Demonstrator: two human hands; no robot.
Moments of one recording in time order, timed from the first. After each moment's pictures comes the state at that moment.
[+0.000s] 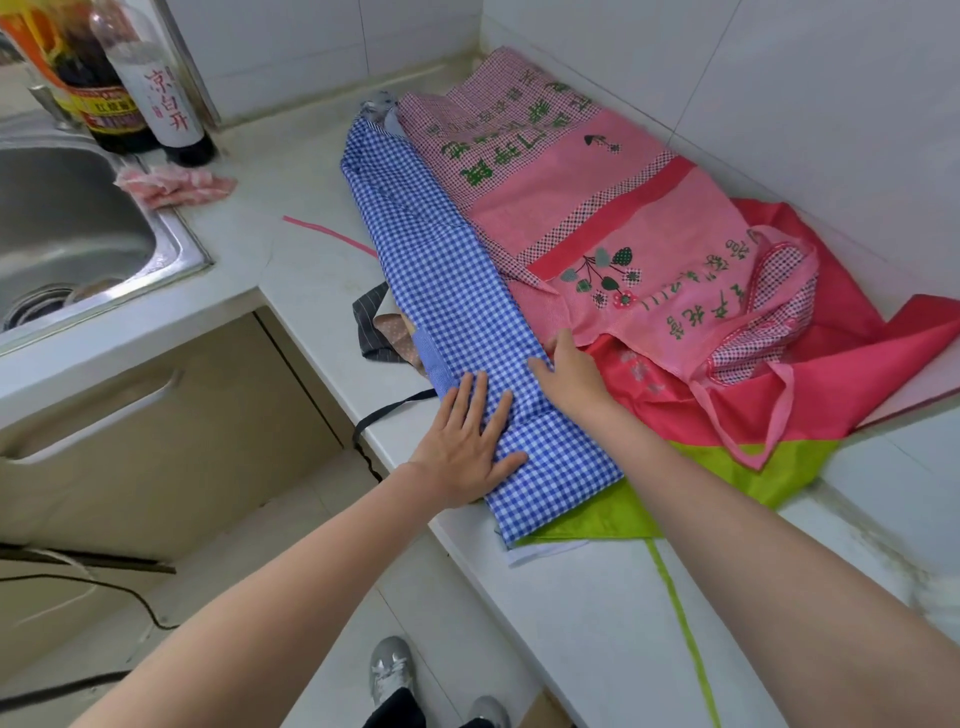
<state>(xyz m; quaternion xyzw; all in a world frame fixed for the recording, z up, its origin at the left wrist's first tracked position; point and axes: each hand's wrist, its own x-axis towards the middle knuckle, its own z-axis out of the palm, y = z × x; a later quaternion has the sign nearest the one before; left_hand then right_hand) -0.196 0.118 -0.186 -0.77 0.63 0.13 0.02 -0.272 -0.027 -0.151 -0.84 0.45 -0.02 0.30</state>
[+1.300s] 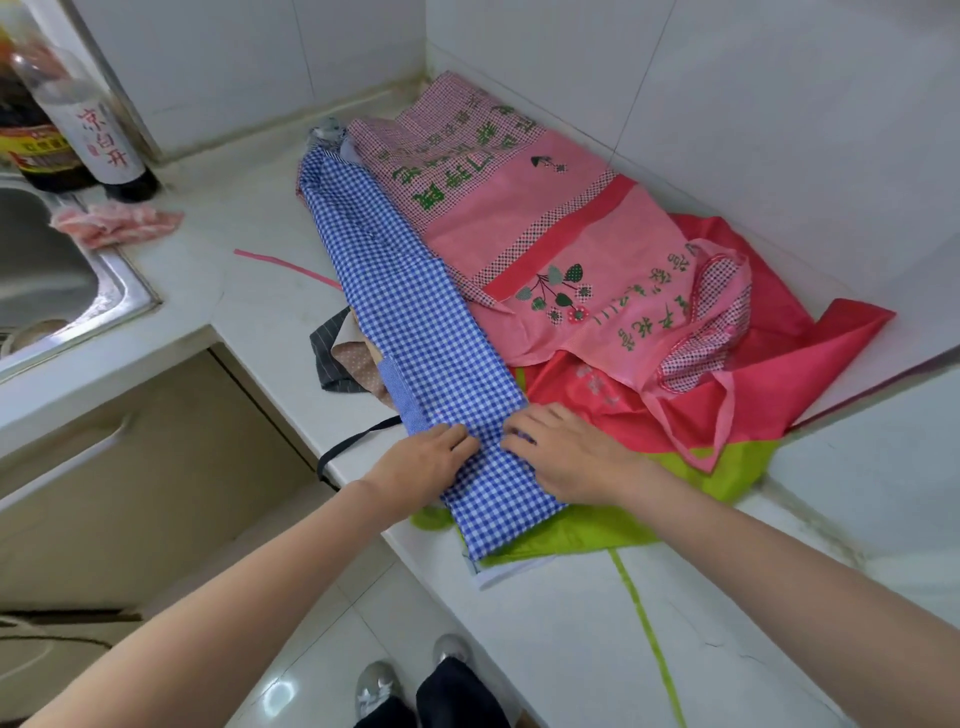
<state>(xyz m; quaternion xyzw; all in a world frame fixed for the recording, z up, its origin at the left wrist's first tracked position) -0.169 0.107 -0.181 -0.64 0.76 0.11 -0.06 -0.346 -0.021 -0.144 -1.00 0.05 0.08 -0.02</state>
